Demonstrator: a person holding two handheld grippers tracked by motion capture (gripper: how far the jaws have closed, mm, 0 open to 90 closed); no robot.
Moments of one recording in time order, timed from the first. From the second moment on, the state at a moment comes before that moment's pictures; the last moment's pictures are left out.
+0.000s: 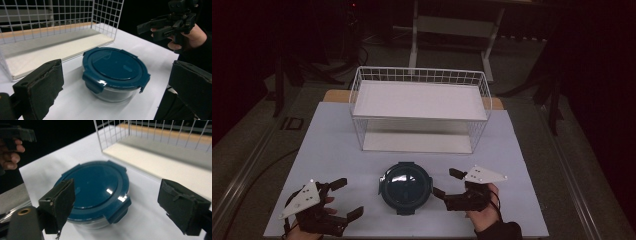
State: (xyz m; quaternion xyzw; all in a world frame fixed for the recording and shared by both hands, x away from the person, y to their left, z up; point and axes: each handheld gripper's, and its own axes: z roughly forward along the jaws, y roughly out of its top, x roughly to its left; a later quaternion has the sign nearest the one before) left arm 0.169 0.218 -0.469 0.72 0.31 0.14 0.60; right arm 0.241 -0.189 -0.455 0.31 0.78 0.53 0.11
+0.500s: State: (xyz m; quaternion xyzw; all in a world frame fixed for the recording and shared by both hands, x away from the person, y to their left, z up) left arm 0.191 0.207 -0.439 0.76 0.32 0.12 0.55; right arm 0.223 -0.200 -0.437 0.27 0.76 0.57 0.16
